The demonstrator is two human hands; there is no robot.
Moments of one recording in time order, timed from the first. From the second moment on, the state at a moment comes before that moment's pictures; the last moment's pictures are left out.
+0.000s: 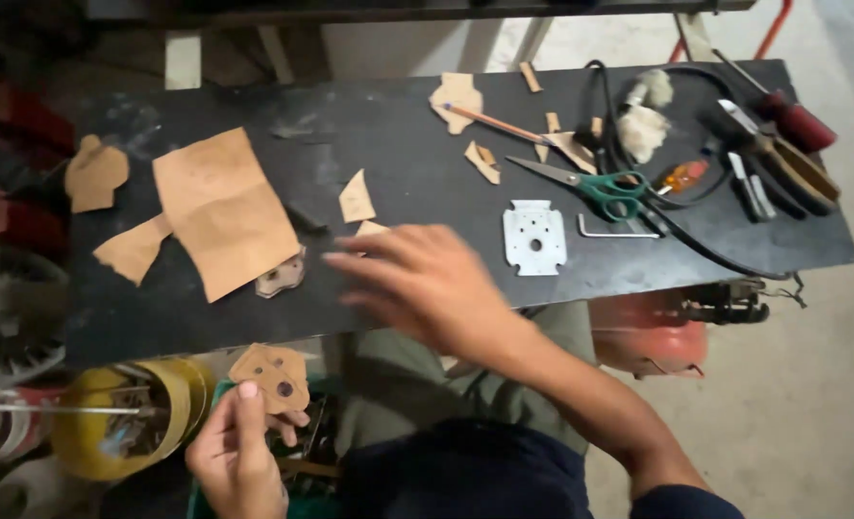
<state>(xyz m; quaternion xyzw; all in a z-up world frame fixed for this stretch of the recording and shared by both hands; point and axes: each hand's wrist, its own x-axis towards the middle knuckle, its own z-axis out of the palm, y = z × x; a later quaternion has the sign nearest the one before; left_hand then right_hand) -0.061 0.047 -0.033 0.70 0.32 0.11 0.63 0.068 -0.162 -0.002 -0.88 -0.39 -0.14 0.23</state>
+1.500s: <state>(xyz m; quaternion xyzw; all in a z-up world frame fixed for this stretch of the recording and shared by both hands) -0.062 -0.069 -0.032 0.62 0.16 0.02 0.77 -0.135 -0.276 -0.122 -0.54 -0.07 0.13 0.83</state>
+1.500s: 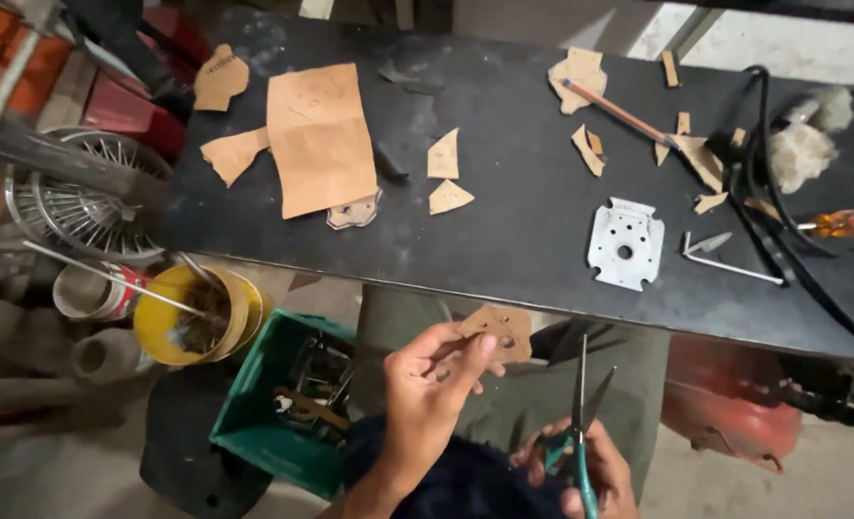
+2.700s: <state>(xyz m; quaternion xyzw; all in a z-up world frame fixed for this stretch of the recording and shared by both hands) -0.052 -0.095 -0.032 0.66 0.15 0.09 0.73 -0.113 -0.265 -0.077 -0.66 -0.16 0.10 0.72</state>
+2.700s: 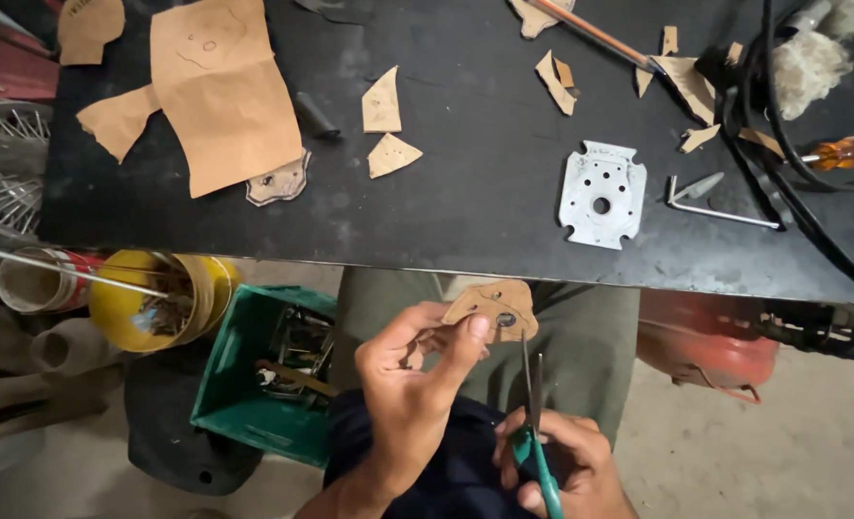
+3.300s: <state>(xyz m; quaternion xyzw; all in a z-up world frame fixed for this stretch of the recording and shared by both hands) -0.062 -0.107 -0.035 0.65 0.13 0.10 0.74 -0.118 -0.269 -0.091 -0.63 -0.11 0.13 0.76</state>
